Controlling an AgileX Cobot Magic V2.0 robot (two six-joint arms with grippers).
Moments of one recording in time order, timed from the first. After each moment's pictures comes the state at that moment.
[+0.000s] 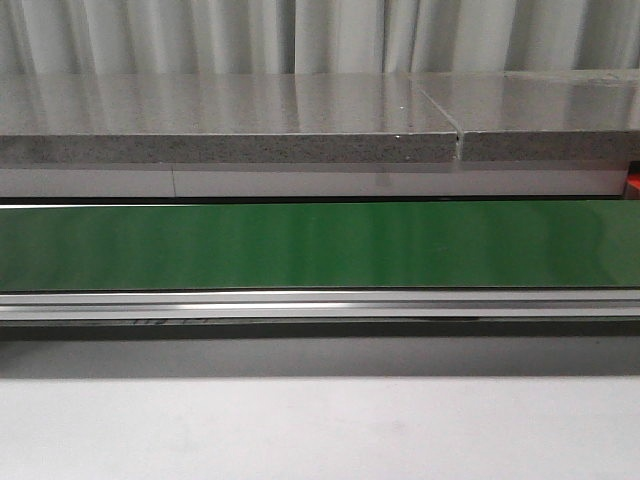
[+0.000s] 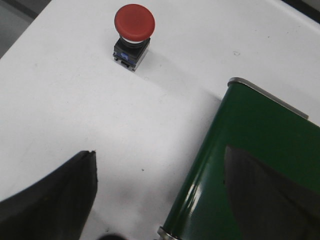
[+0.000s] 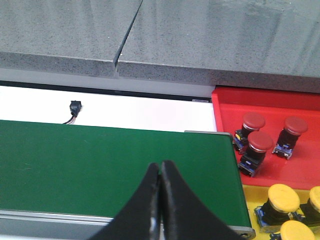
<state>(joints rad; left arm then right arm) 0.41 1.41 -1.03 -0.15 0.67 0.01 0.14 0.43 -0.49 -0.33 0.43 0.29</state>
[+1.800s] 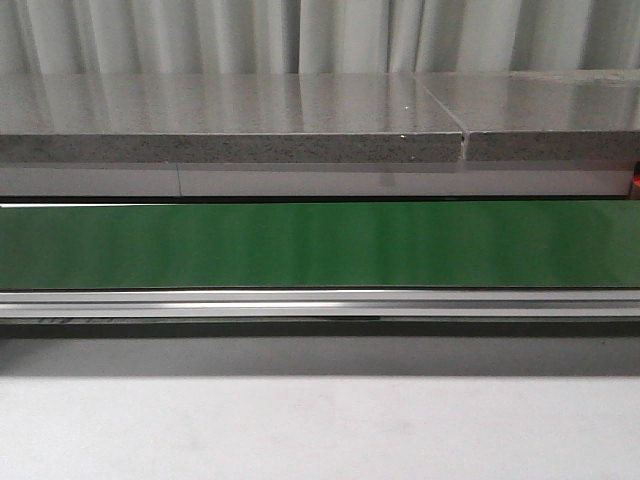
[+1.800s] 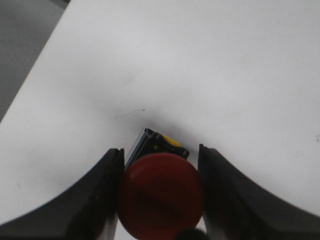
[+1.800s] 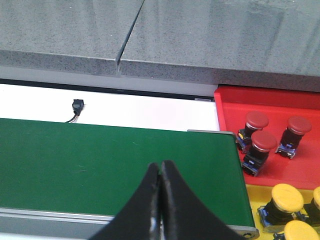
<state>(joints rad) 0.41 2.08 -1.74 -0.04 0.90 -0.04 0.14 0.43 -0.49 -0.33 0.43 0.29</state>
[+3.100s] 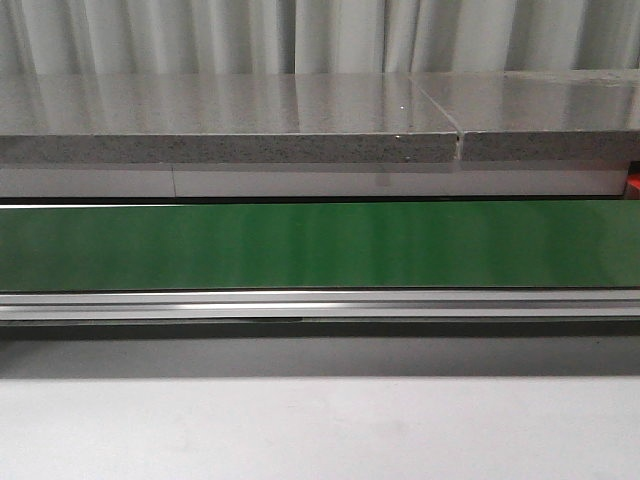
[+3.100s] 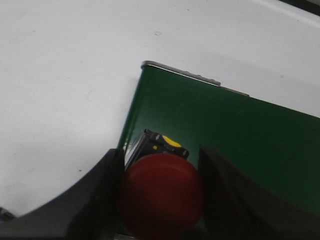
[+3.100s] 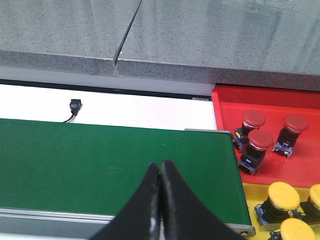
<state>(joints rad) 0.24 1.41 -1.08 -0.20 0.74 0.10 0.14 0.43 -0.49 -0.33 0.43 0.29</state>
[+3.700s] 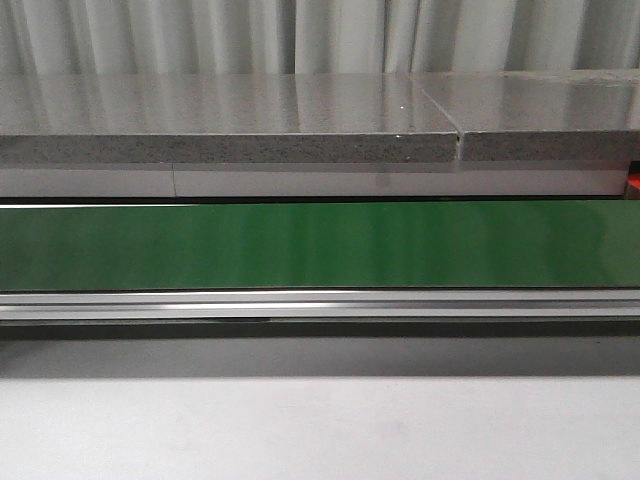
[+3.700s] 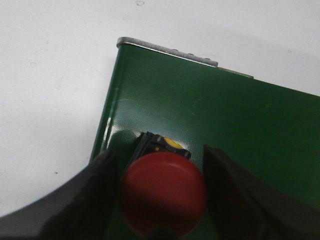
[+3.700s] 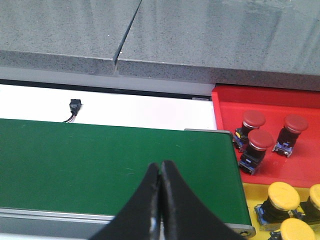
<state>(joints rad) 0.19 1.52 -1.07 -0.22 0.70 0.12 0.14 0.43 -0.49 -0.33 0.44 0.29</state>
